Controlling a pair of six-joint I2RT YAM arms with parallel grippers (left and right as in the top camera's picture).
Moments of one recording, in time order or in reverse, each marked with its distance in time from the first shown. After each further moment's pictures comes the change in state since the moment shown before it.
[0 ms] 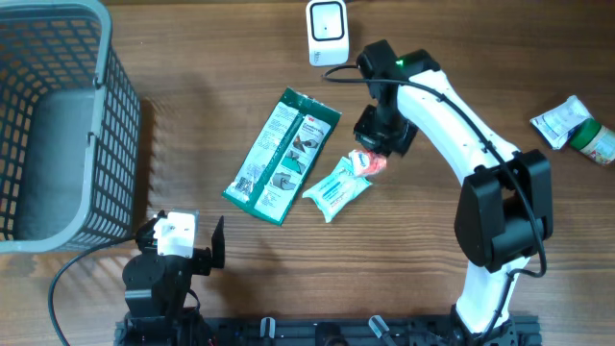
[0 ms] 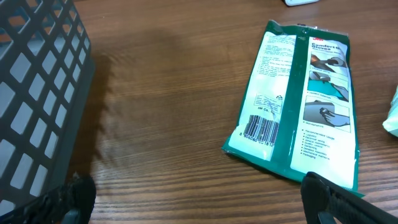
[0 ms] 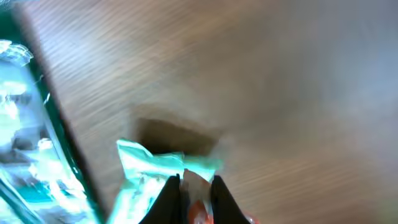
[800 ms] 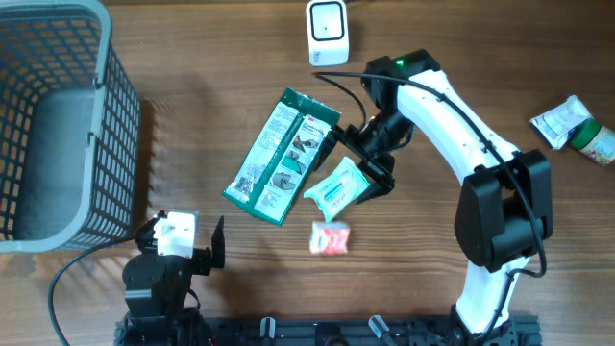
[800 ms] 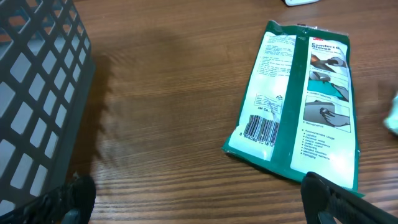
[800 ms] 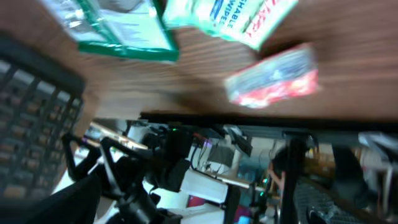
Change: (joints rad) left arm 0.000 0.000 0.000 0.000 0.000 0.000; right arm 0.000 0.001 0.000 -0.219 -0.696 -0.280
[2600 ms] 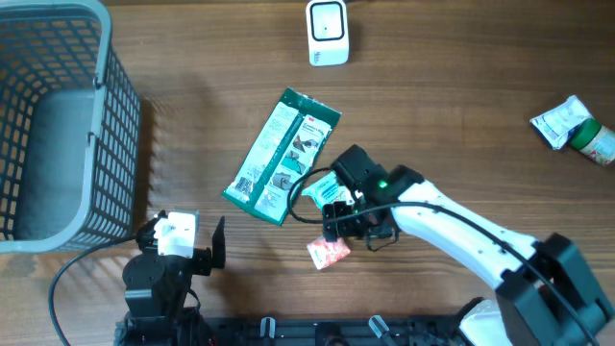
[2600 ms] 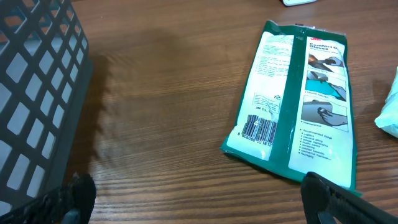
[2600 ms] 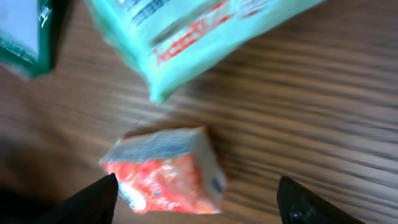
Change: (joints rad) left arm 0.000 0.000 -0.001 0.000 0.007 0.000; right arm 0.312 -0.441 -0.742 0.743 0.486 -0.153
